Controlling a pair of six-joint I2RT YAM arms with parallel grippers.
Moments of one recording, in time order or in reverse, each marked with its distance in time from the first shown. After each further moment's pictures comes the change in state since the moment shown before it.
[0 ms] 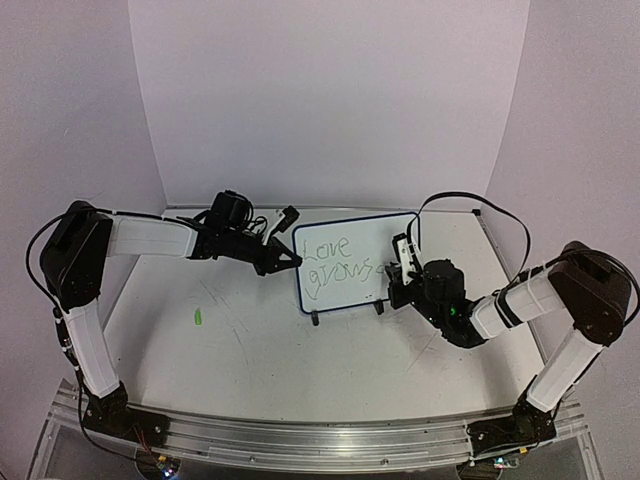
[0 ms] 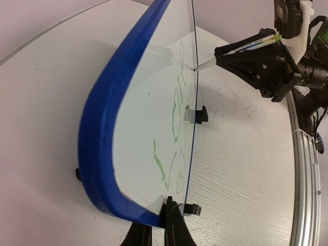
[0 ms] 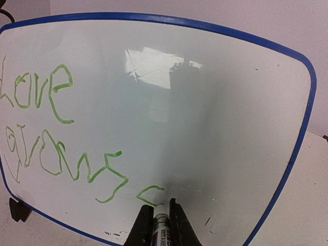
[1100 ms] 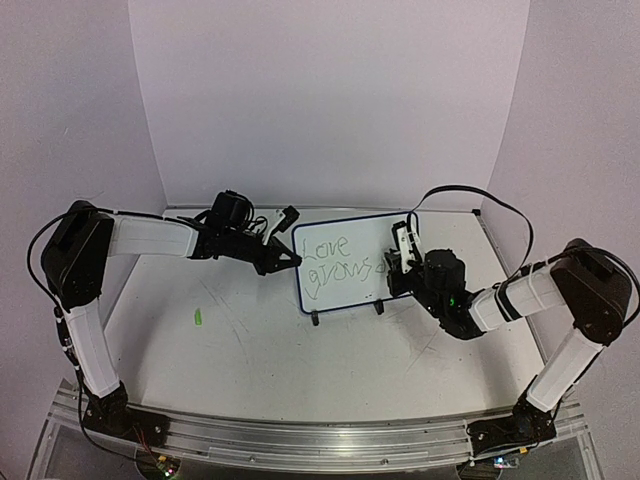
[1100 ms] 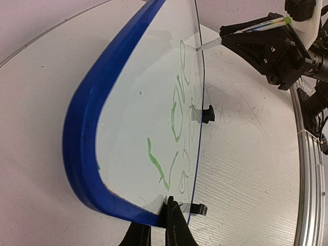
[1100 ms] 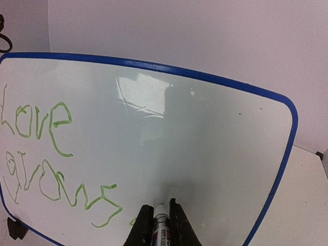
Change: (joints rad) left arm 0.000 0.008 0.006 -0.003 -0.025 0.003; right arm -0.022 0.000 0.058 0.009 -0.004 -0.053
